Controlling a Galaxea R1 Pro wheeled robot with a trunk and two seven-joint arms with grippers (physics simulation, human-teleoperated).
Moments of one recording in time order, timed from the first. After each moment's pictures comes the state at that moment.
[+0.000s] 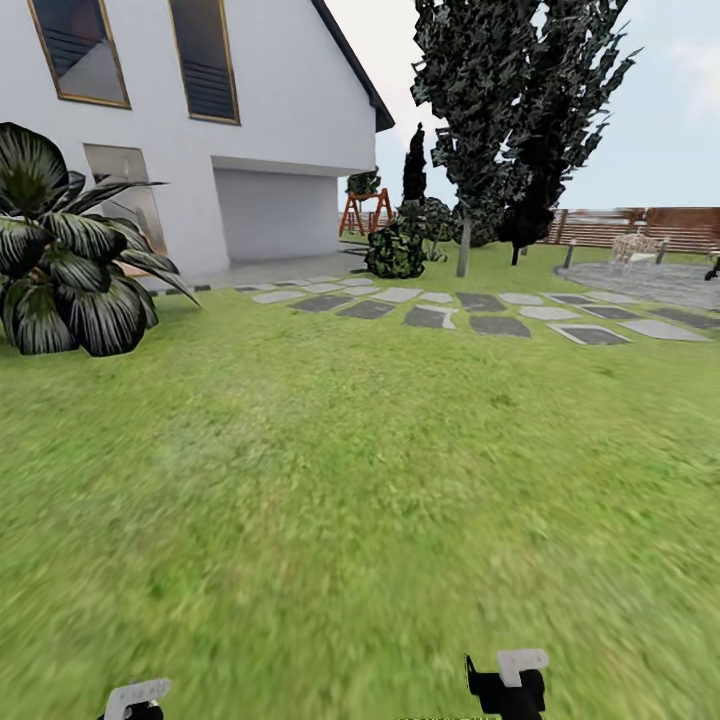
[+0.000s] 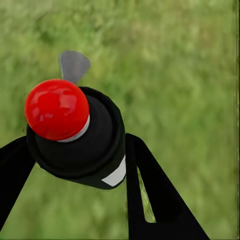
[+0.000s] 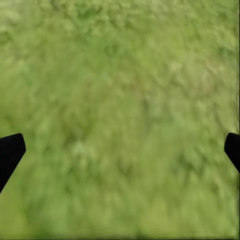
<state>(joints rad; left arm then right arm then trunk) -0.36 0.15 0.89 -0.20 -0.64 -0.36 -0.21 -0.41 -0.01 0.07 -0.14 0.03 -0.46 -0.14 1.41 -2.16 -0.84</state>
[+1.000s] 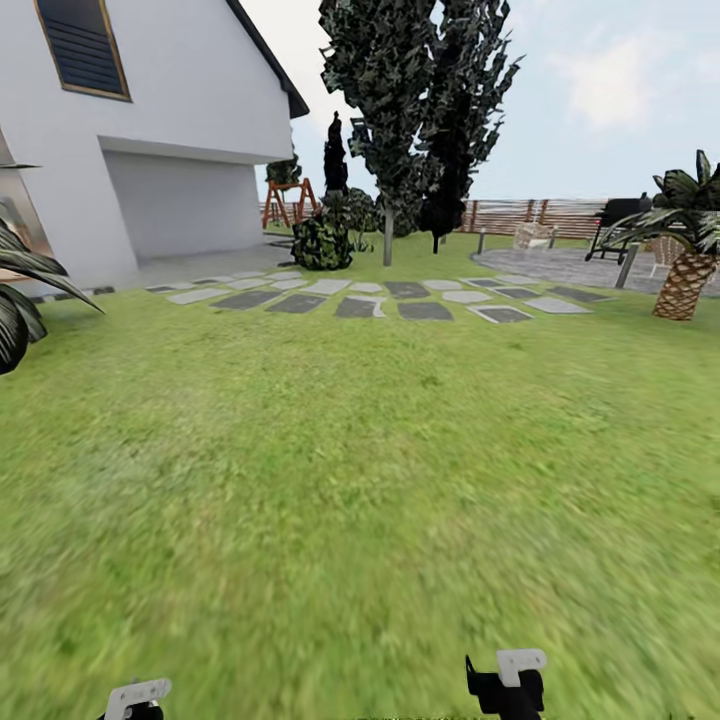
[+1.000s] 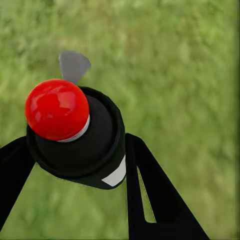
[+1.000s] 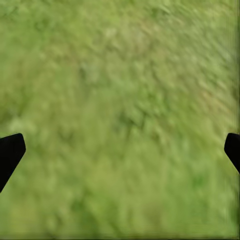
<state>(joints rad) -0.36 0.15 0.89 -0.20 -0.64 -0.36 -0.21 -0.41 -0.01 0.07 -0.14 0.03 -0.46 -0.14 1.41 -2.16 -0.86</state>
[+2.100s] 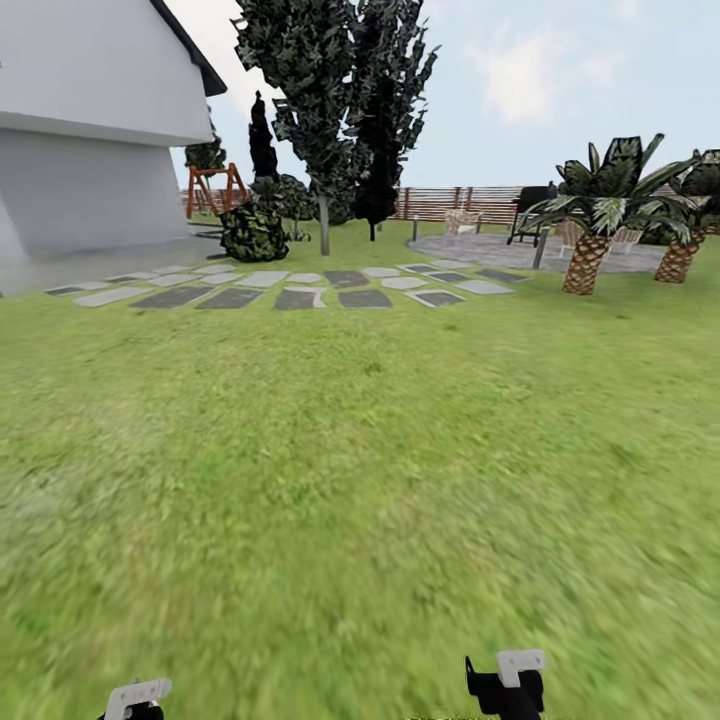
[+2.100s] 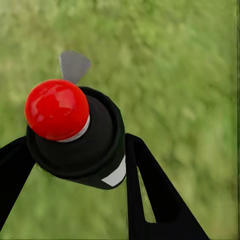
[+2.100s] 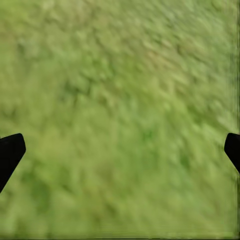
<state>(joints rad) -0.36 0.15 0.89 -0.20 -0.64 -0.36 -0.21 -0.41 -0.01 0.07 -0.14 0.03 -0.46 -0.14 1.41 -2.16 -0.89</state>
